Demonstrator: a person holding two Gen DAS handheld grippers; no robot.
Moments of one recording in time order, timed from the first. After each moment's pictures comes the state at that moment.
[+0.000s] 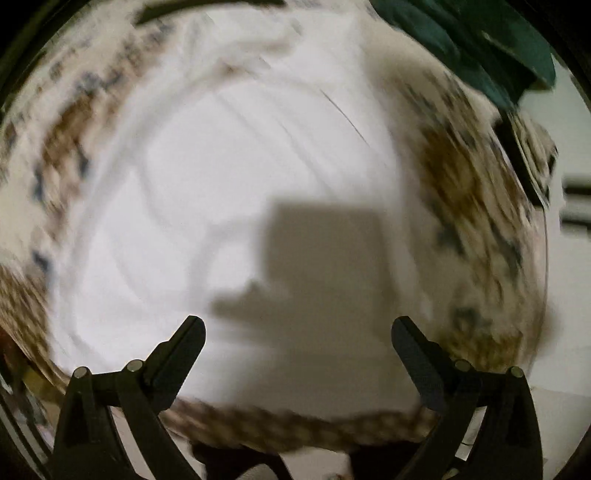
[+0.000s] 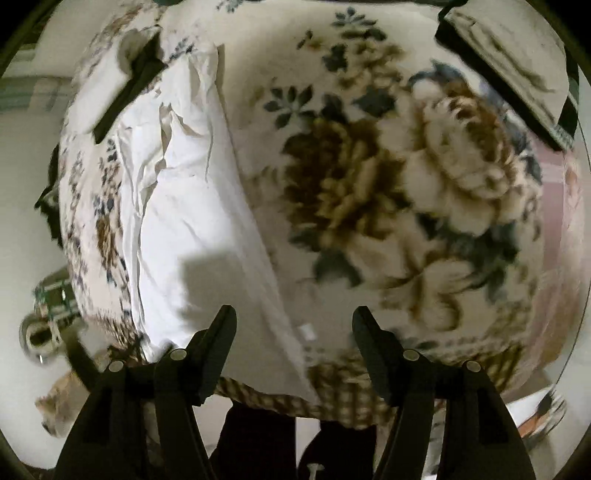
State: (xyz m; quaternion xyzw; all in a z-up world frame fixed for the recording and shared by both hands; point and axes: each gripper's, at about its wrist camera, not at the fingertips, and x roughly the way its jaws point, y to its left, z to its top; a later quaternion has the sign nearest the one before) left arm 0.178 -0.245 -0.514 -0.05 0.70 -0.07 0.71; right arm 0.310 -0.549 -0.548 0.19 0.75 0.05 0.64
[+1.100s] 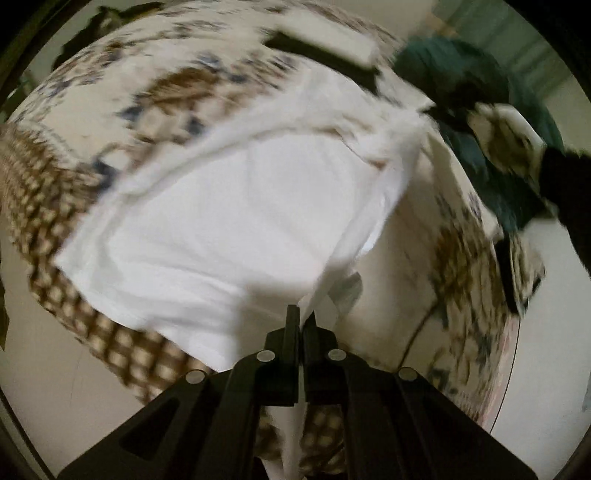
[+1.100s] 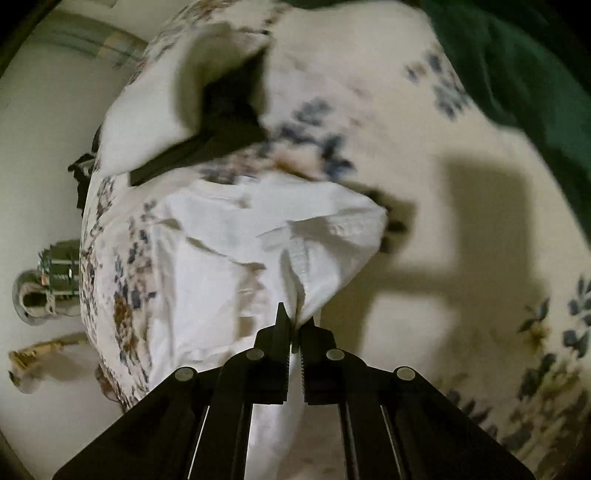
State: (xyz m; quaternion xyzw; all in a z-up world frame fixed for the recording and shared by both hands) left arm 0.124 -0.136 -0.476 -0.22 0.55 0.06 0.80; right arm 0.581 -0.386 -0.607 0.13 0.68 0.17 0.70
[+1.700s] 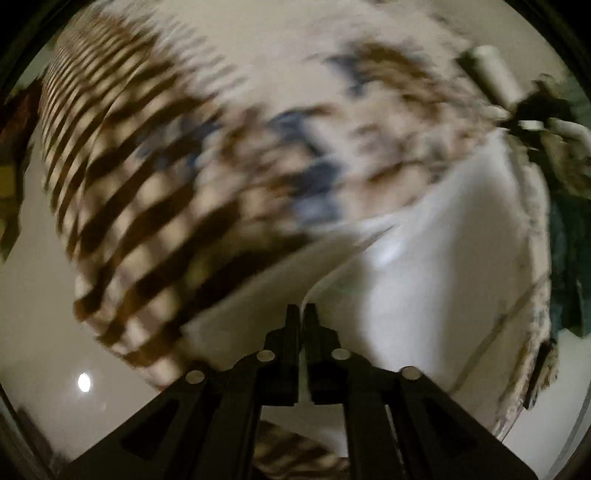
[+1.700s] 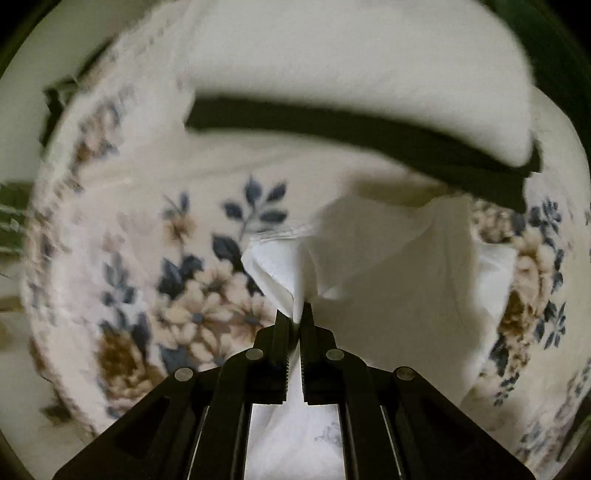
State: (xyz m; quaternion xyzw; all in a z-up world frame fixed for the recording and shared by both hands) left arm 0.112 0.089 -0.596 -0.35 0.59 0.19 0.70; right arm 0.615 -0.080 -0.671 -0.05 0.71 0.12 0.69
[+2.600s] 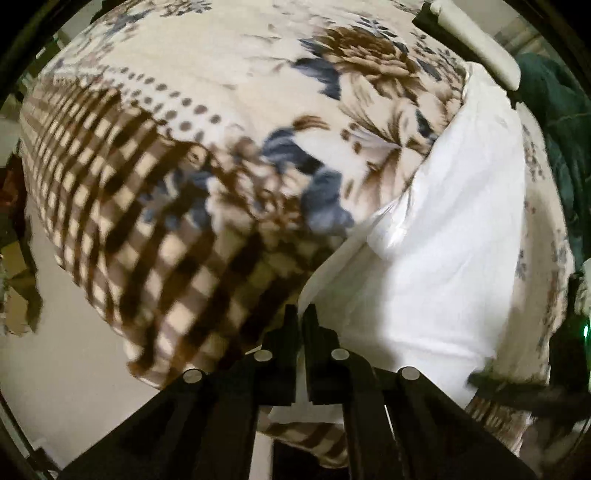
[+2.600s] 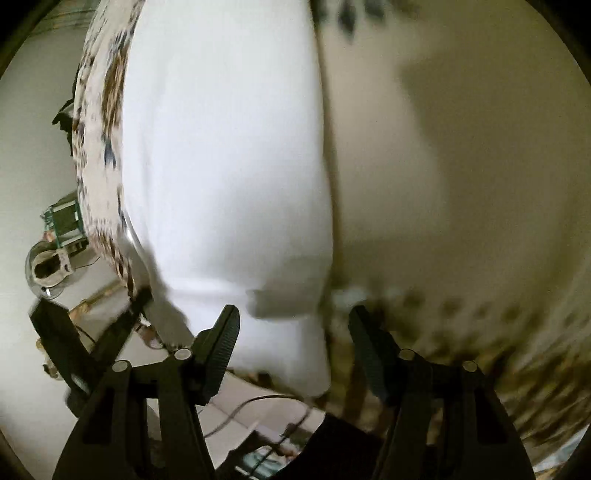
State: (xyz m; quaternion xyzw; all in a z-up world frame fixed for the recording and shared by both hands) left arm 0.123 0.096 -0.577 -0.21 0.64 0.13 0.73; right arm 0.150 -0.244 -0.712 0.21 0.80 0.14 0.54
